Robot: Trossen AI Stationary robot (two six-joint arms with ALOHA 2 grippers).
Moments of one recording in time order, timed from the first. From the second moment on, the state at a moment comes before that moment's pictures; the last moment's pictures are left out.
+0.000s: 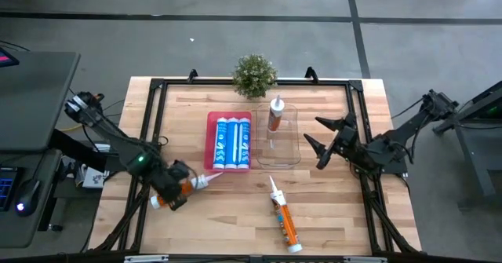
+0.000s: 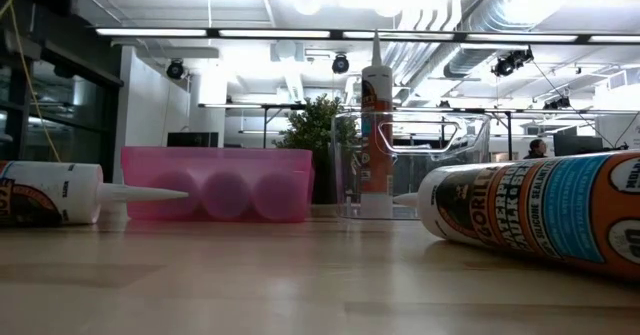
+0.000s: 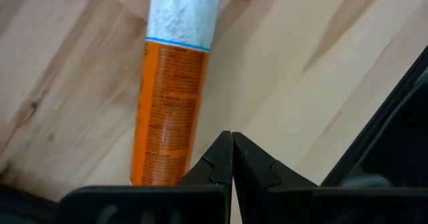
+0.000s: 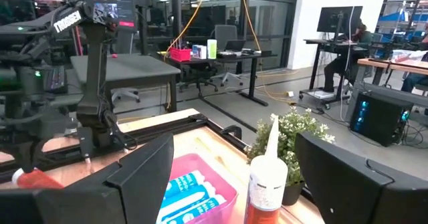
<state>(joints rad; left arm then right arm) -0.72 1.15 0.87 -0.93 -0.04 -1.35 0.61 0.93 0.74 0.18 1.21 0.03</state>
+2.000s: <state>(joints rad) -0.90 1.59 0.78 -0.84 -0.03 -1.49 0.78 0.93 0.74 0.19 1.21 0.07</state>
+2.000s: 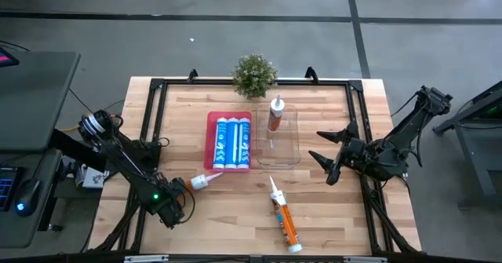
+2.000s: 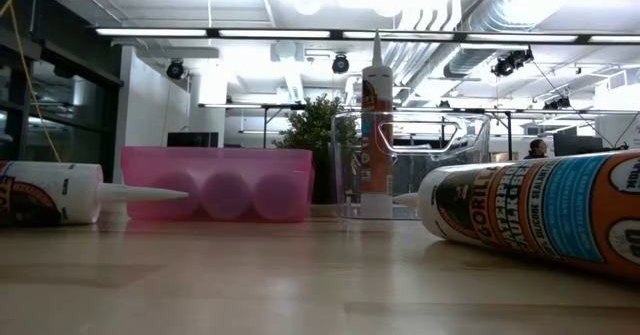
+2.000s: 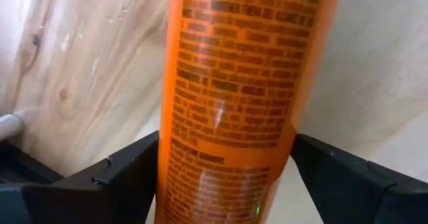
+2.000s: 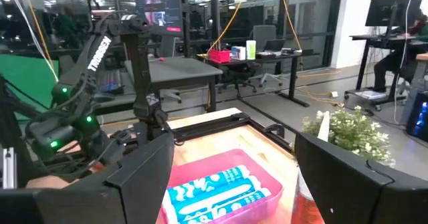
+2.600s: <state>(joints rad) -0.91 1.59 0.74 -0.75 -0.04 -1.49 0.78 0.93 0.74 0.19 1.20 0.09</state>
